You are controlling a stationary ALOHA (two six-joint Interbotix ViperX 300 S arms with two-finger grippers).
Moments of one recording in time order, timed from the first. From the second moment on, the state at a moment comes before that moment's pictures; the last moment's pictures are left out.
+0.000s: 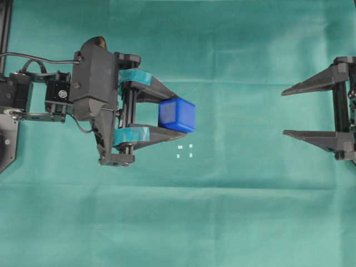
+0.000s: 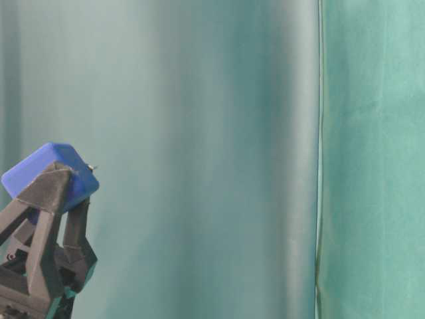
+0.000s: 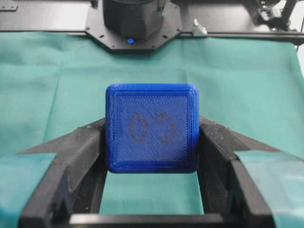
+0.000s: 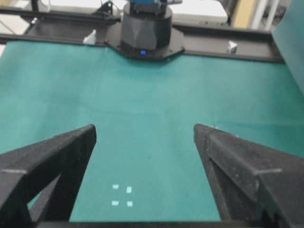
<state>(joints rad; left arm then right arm) -0.03 -0.32 0.54 0.00 0.03 -0.03 0.00 -0.87 1.12 -0.02 -0.17 0.08</state>
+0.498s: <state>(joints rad) -0.03 -0.32 0.54 0.00 0.03 -0.03 0.00 -0.87 1.11 -0.02 -0.15 0.08</state>
